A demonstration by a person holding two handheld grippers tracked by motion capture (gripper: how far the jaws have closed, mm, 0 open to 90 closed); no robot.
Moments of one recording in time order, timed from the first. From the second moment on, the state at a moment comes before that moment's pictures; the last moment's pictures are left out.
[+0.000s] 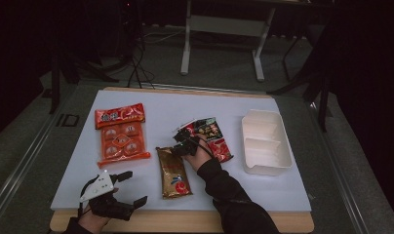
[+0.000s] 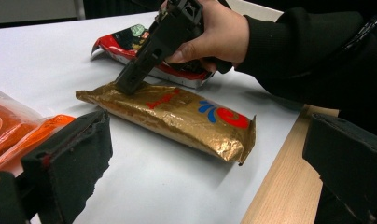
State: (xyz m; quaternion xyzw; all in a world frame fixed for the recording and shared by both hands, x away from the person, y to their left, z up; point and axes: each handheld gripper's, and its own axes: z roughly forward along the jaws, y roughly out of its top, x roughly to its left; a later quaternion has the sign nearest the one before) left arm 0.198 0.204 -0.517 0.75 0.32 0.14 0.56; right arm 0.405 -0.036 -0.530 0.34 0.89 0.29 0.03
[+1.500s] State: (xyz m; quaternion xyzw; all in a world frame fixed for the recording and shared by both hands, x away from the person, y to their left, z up) left arm 0.200 0.205 -0.520 0.75 0.33 0.14 0.55; right arm 0.324 -0.044 -0.413 0.20 0.86 0.47 0.01
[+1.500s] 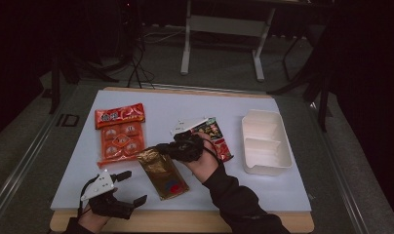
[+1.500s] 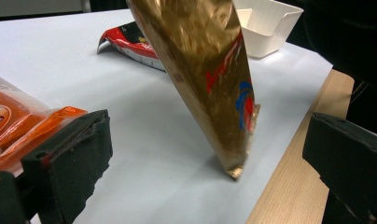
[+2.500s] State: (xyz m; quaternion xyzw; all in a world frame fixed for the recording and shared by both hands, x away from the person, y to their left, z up) left arm 0.202 0.204 -0.522 0.75 0.34 0.14 0.55; right arm 0.336 -0.097 -0.331 0.21 0.82 0.54 0.05
